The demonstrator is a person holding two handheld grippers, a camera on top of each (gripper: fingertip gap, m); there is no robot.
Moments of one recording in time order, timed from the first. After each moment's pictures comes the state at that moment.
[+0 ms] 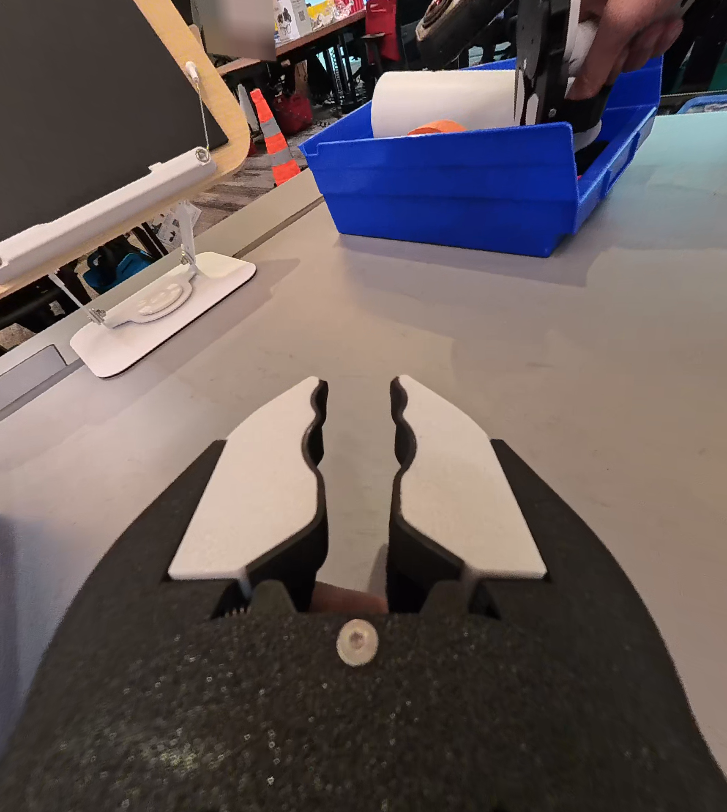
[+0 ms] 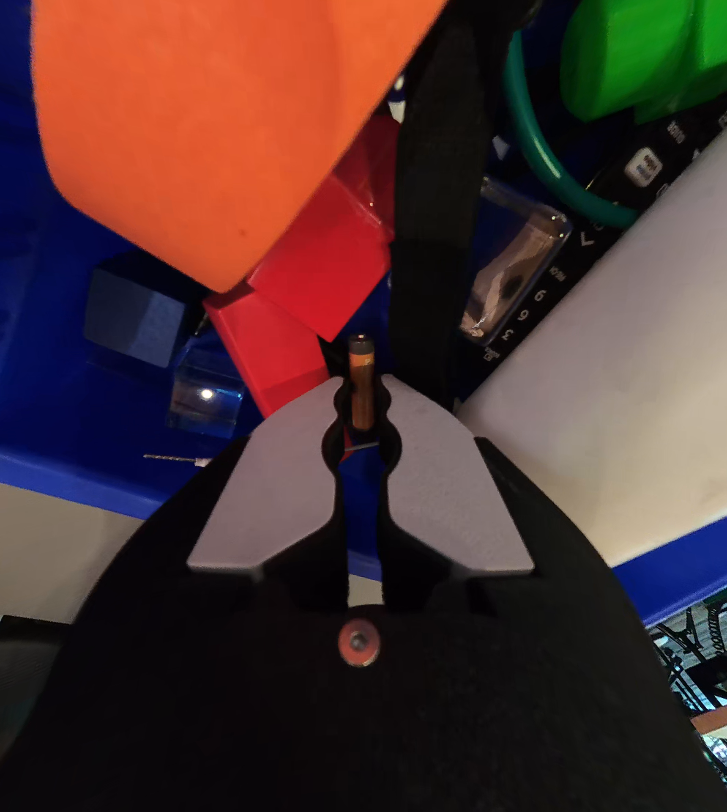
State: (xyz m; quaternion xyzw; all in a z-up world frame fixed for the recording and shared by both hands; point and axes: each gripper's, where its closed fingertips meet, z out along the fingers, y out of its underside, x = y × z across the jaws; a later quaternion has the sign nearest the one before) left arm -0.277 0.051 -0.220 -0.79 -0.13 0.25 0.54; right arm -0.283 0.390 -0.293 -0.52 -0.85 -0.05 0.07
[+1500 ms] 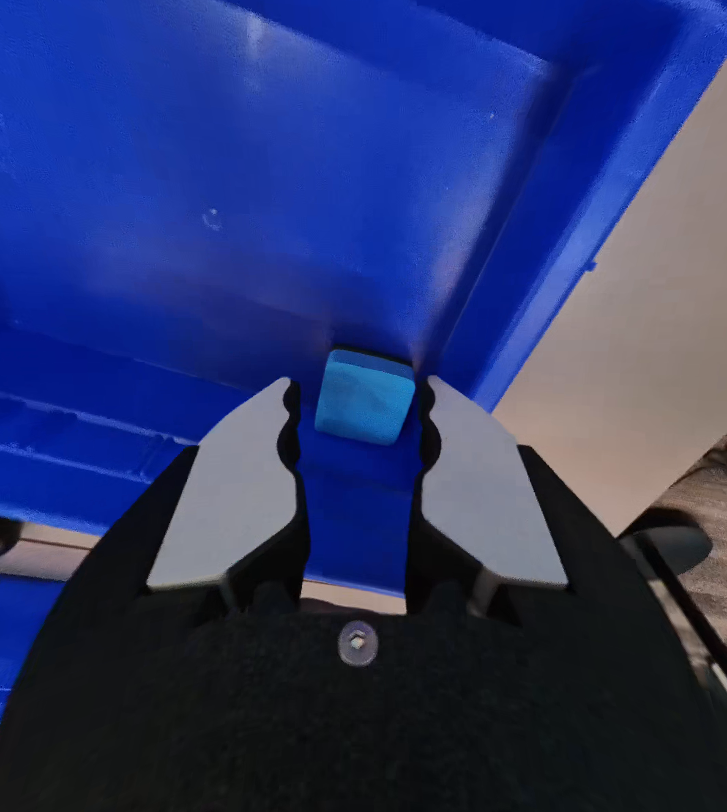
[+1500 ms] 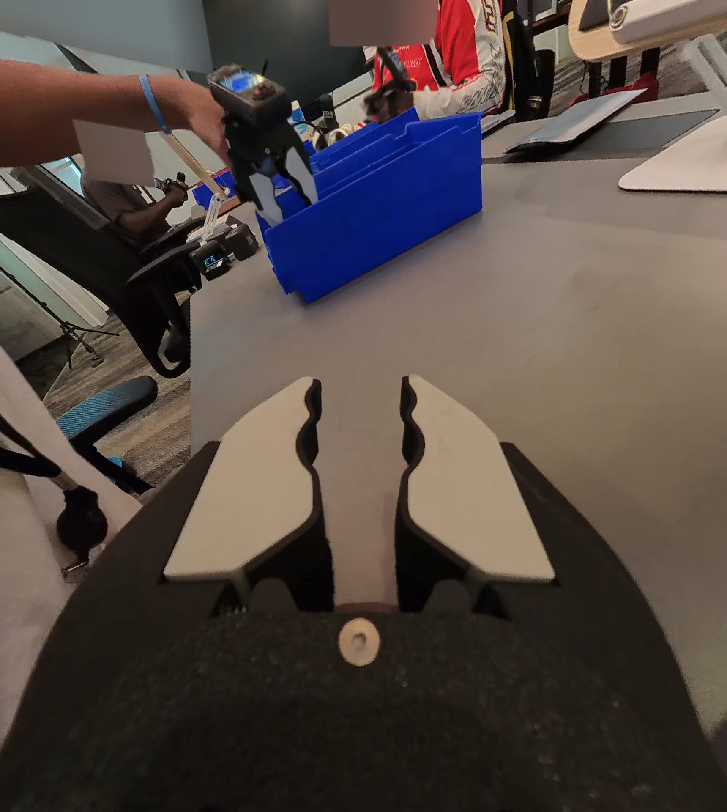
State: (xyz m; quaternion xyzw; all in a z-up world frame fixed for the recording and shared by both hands) left arm -0.414 -0.296 -0.250 -1.00 0.02 0.03 -0.02; right arm -0.233 0.118 -0.219 -0.36 -0.67 0.65 0.07
